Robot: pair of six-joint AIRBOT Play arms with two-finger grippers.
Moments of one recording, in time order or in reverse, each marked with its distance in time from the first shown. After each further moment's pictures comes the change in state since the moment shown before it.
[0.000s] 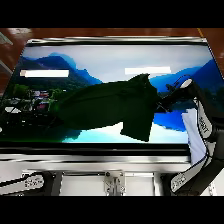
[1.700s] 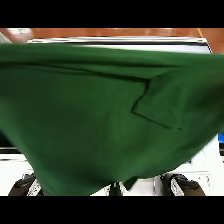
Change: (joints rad) left arm -0.002 0.613 0.977 0.348 -0.284 -0.173; right arm 0.011 1.042 0.512 -0.342 0.314 0.029
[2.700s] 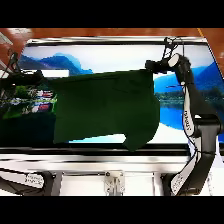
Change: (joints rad) left arm -0.066 -0.919 -0.262 -0.187 0.612 0.101; right arm 0.187 -1.160 0.000 0.146 -0.870 0.007
